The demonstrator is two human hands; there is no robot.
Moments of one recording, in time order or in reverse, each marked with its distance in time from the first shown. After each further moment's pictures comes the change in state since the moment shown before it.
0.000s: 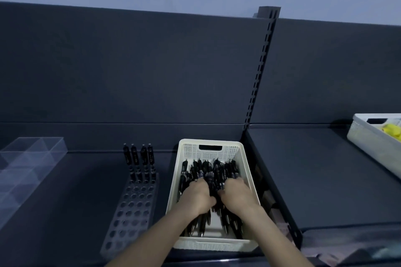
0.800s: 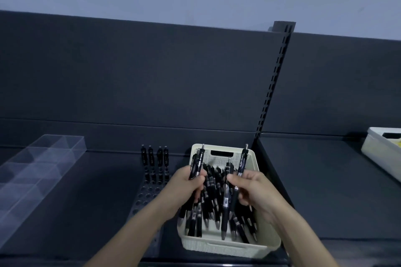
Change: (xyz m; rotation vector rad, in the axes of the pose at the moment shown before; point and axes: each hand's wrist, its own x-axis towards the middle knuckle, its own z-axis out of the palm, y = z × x) left_hand -0.060 -0.033 -0.057 -0.816 0.116 0.238; right_hand -0.040 -0.005 -0.043 1.211 -0.169 -0.143
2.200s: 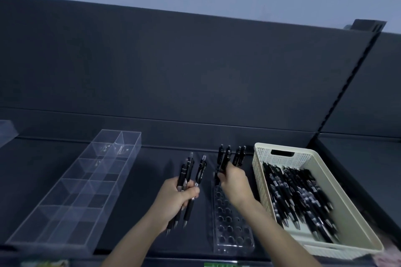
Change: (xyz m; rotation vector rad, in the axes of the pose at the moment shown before) left_hand -0.042 -0.074 -0.189 -0.061 0.149 -0.040; right_hand 0.076 0.029 0.214 -0.935 0.271 -0.249
